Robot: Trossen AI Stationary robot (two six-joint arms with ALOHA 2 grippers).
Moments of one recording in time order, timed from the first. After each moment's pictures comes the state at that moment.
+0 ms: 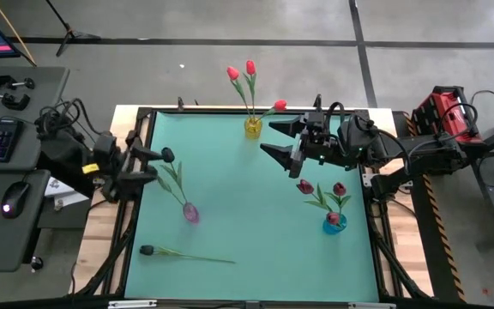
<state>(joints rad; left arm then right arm) -0.70 0.65 1.03 -0.34 -0.63 -0.23 0.16 1.30 1.41 -0.08 0.42 0.36</state>
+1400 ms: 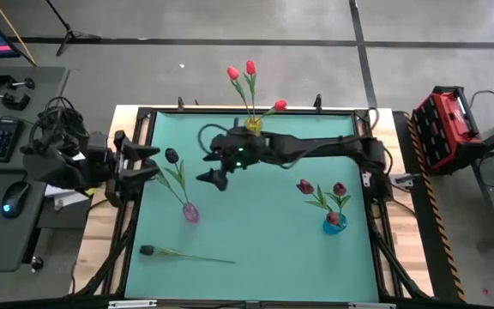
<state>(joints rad) -0.92 0.90 1.33 -0.48 -1.16 -0.38 -0.04 2.04 1.85 -0.25 -0.14 0.38</state>
